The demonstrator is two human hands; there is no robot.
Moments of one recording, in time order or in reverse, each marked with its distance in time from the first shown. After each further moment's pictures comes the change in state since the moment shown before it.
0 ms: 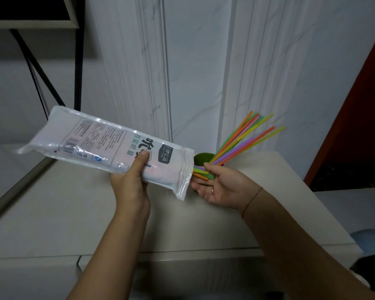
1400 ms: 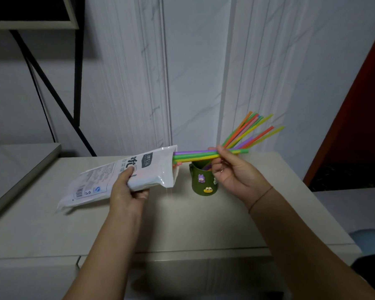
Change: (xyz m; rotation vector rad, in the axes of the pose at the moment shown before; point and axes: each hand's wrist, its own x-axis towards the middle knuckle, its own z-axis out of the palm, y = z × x) left_hand 0.017 -0.002 -0.017 -0.296 0.258 -0.449; right_hand -0.005 -0.019 -0.005 0.355 -0.076 -0.377
